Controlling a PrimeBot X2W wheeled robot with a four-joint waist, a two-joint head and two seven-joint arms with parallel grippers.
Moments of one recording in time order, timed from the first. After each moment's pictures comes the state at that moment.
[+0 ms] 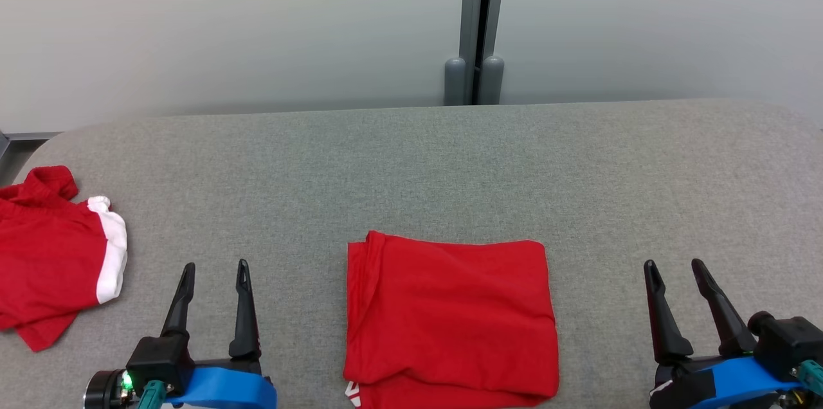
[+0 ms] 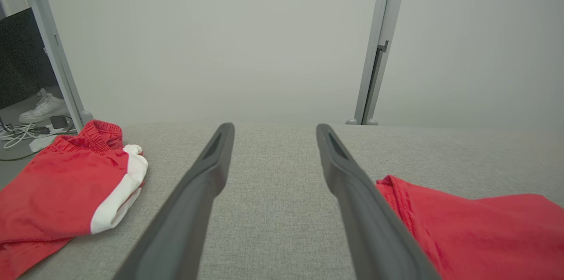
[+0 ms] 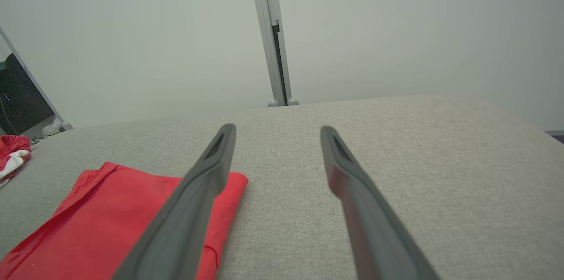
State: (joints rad) left arm -0.01 0.06 -0.04 0.23 -0.11 -0.03 -0.26; right arm 0.04 -0.06 -0.05 0.05 0.22 0.13 -0.12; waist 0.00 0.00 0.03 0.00
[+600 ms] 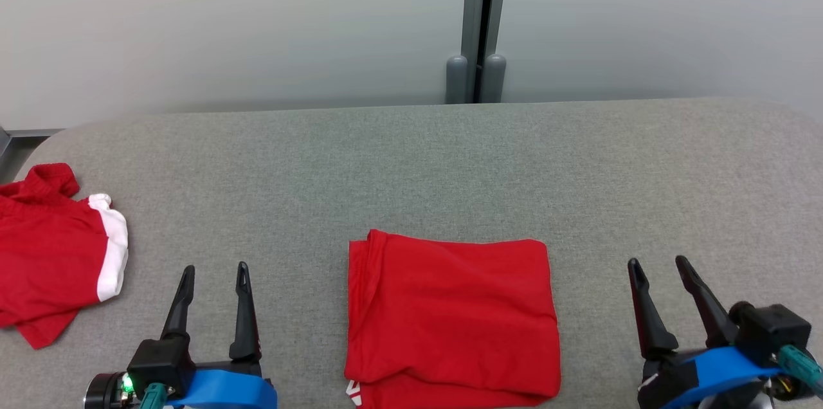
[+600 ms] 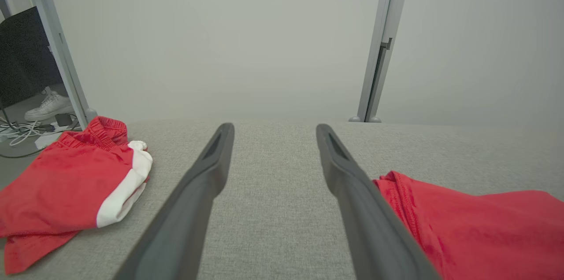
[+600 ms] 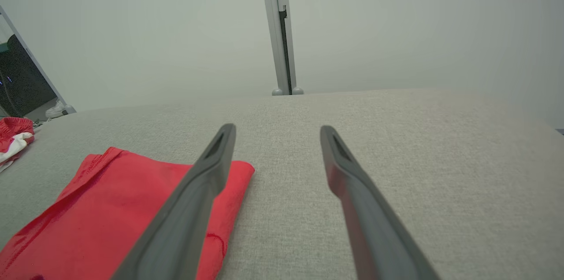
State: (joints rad) left arm 0.00 0.06 -0.05 0.22 -0.11 -0.01 -0.26; right arm 0.04 -0.05 -0.04 0.04 0.19 0.13 -0.07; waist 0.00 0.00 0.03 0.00
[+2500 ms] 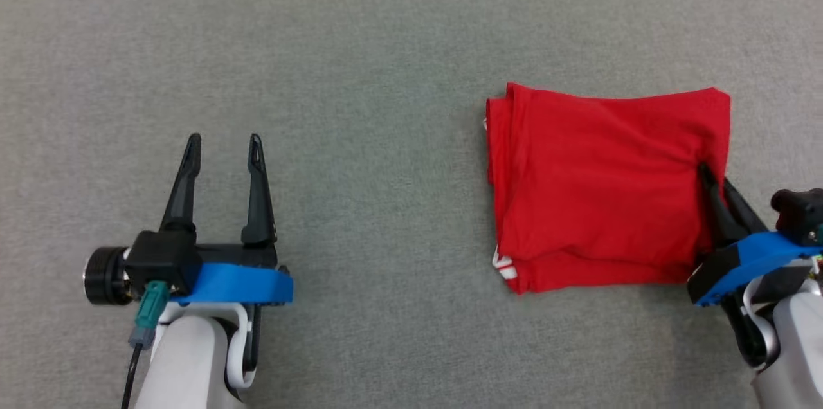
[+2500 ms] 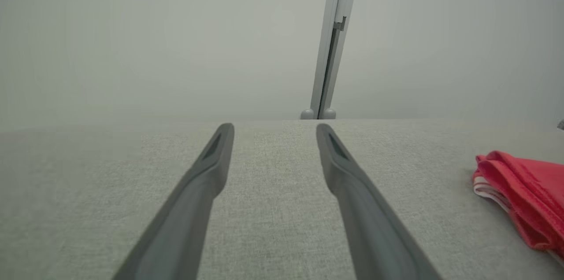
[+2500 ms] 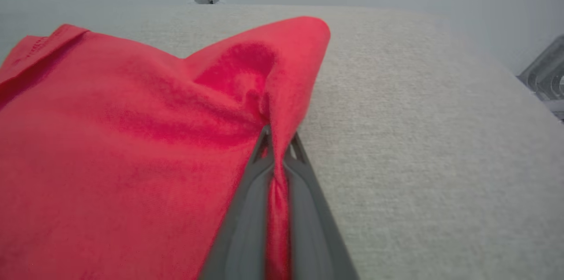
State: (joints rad) left arm -0.25 0.05 -0.11 0.19 -0.11 0.00 -0.26; right arm -0.36 -0.25 -0.01 0.46 0.23 0.13 -0.11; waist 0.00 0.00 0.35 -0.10
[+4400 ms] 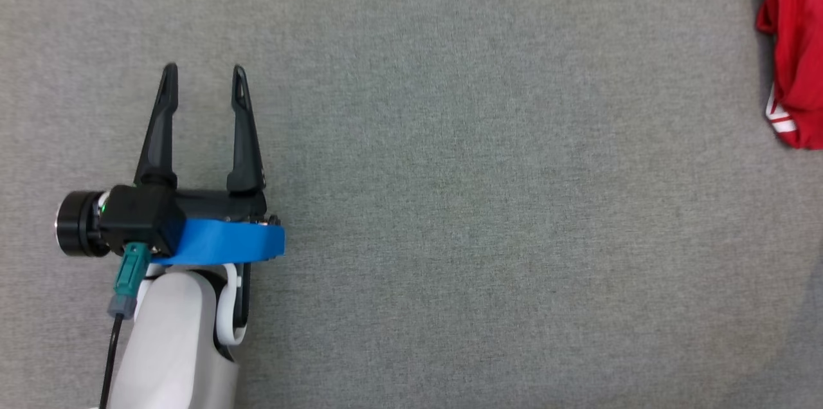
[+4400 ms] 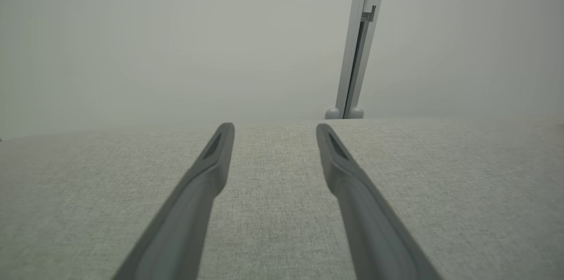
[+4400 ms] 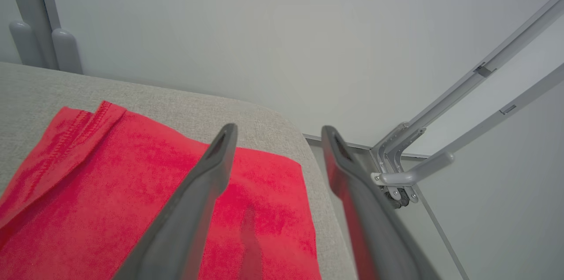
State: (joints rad) left arm -0.38 0.07 -0.11 0.14 -0.09 0.01 -0.26; right arm -0.88 -0.68 -0.05 0.86 0.19 0.13 -0.16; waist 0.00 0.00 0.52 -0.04
